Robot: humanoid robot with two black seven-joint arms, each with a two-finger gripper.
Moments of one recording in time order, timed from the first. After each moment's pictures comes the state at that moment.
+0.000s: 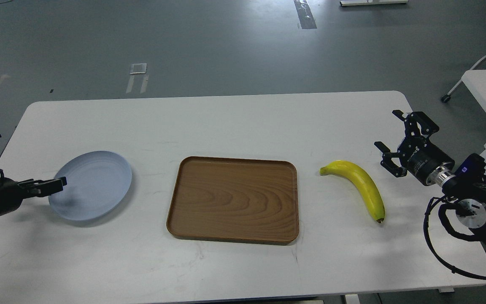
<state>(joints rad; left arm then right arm) -0.67 0.72 -0.16 -0.55 1.40 -0.13 -0.49 0.62 -0.54 0.33 0.64 -0.05 0.49 0.49</state>
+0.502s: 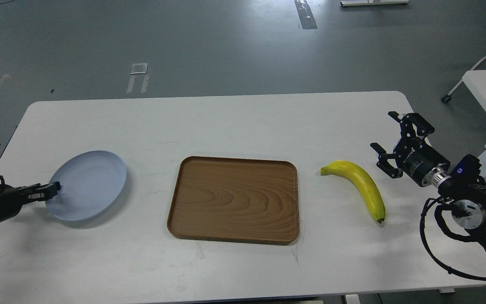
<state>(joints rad) -0.66 0.71 -0.16 -0.53 1.38 -0.12 -0.49 0.62 -0.52 0.33 0.64 -0.05 0.49 0.49</state>
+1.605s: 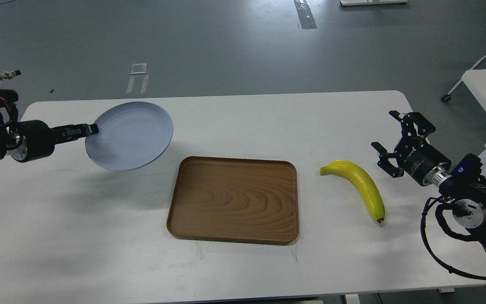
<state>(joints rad) -0.98 0.74 -0.16 -0.88 1.29 -0.32 -0.49 0.62 -0.52 0.33 0.63 -0.05 0.49 0.49</state>
